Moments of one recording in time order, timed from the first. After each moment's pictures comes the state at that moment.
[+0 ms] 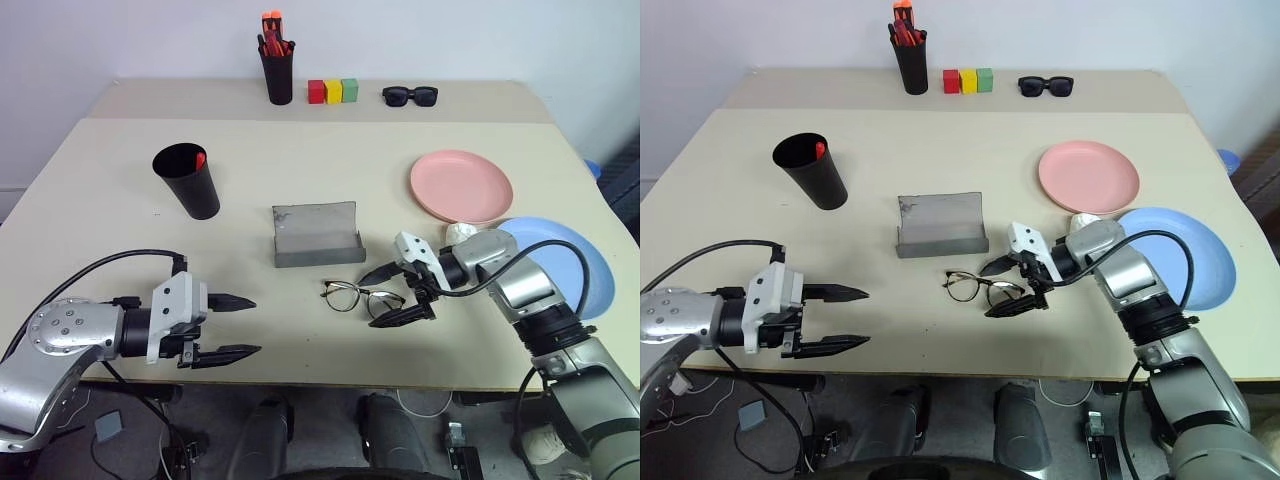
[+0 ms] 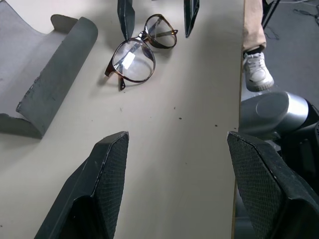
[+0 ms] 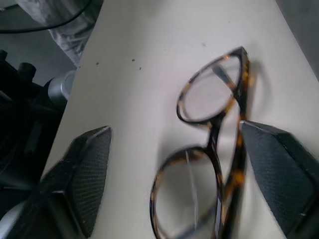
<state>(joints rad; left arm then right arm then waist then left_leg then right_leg) 0.10 0.92 0.18 -0.55 -0.52 0.41 -1.16 -0.61 -0.63 0.33 0.21 0.24 0.37 1.52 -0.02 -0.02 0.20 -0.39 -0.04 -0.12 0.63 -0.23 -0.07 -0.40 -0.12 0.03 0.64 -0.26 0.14</state>
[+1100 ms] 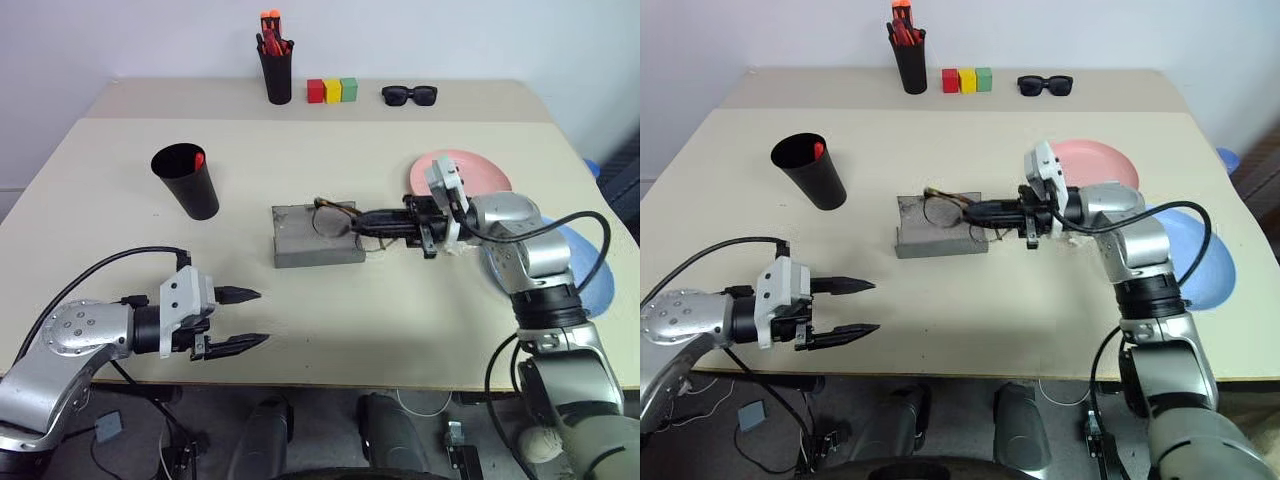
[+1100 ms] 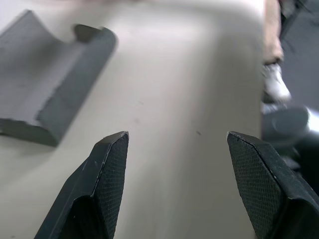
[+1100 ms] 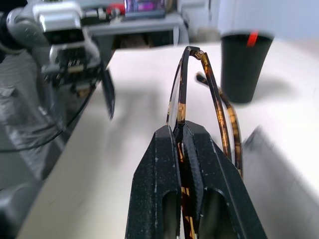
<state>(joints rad) 0.08 0.84 0.15 -0.56 -0.54 0.45 -1.02 -0.74 -0.48 0.05 0.23 0.45 0.31 1.36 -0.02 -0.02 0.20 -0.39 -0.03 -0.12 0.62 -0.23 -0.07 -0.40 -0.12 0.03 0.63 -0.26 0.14</state>
